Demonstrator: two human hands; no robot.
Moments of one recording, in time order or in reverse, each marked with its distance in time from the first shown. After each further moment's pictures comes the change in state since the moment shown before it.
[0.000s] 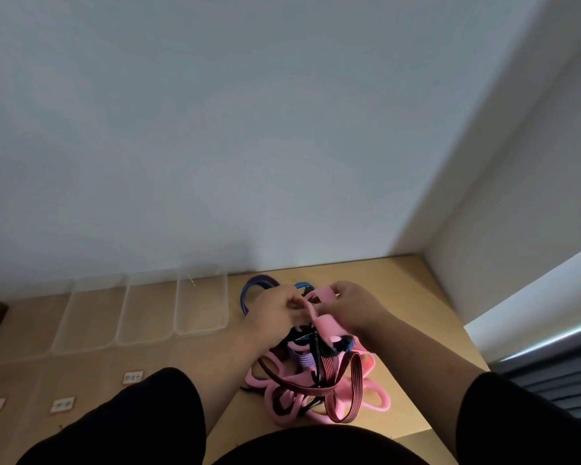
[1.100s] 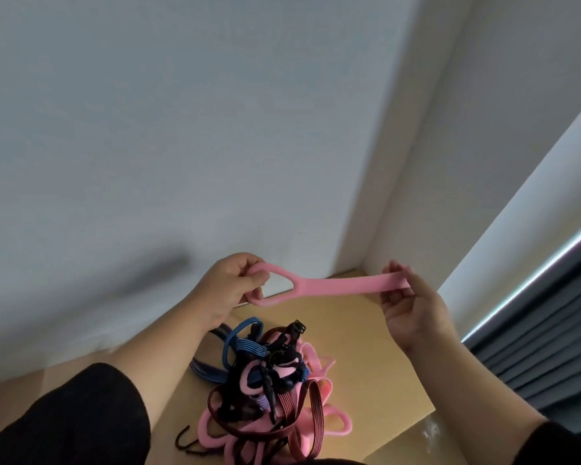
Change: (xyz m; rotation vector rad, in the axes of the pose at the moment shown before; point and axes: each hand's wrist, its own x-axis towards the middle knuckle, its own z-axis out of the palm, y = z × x) left_hand 0.059 0.093 -0.035 -0.236 -0.194 0.166; right_hand -0.052 0.028 -0.136 1.540 0.498 -0.228
